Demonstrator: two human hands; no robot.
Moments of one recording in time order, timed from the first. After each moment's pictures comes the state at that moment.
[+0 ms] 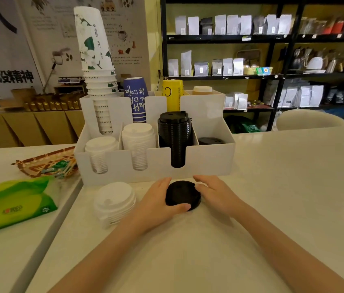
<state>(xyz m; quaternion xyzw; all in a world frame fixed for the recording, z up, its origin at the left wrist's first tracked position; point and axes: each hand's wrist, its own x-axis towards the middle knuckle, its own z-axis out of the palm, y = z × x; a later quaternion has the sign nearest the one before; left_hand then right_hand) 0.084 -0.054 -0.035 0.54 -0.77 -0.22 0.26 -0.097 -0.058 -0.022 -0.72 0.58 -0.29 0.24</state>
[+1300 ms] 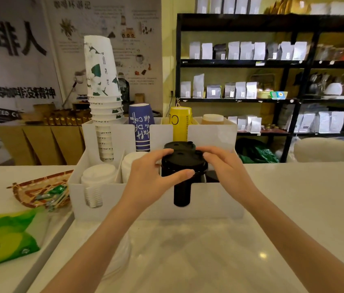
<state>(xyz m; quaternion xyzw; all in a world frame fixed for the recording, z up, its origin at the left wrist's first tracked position) 0.074 -0.089 0.086 0.45 -0.70 -0.13 0.54 -0.097 -0.112 0.090 -0.70 0.44 -0.51 0.22</state>
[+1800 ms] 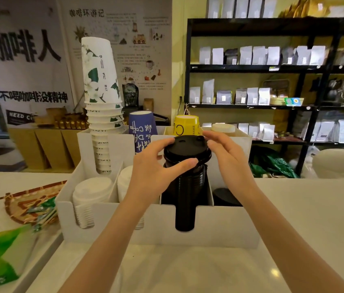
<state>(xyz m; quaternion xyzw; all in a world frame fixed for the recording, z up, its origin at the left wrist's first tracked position) 0.066 -0.147 0.103 0.45 -0.67 -0.11 0.58 -0.090 -0.175 0.112 -0.67 0.36 -0.59 0.27</state>
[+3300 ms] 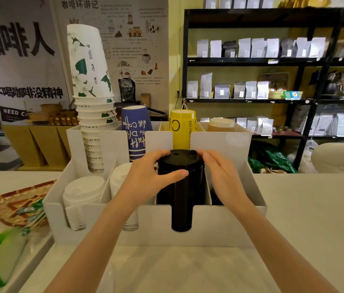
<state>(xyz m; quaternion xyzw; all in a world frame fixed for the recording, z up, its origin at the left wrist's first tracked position) 0.081 -0.175 0.082 0.49 -0.72 -0.17 0.47 -0.093 -0.195 0.068 -0.68 0.40 -0.55 0.28</state>
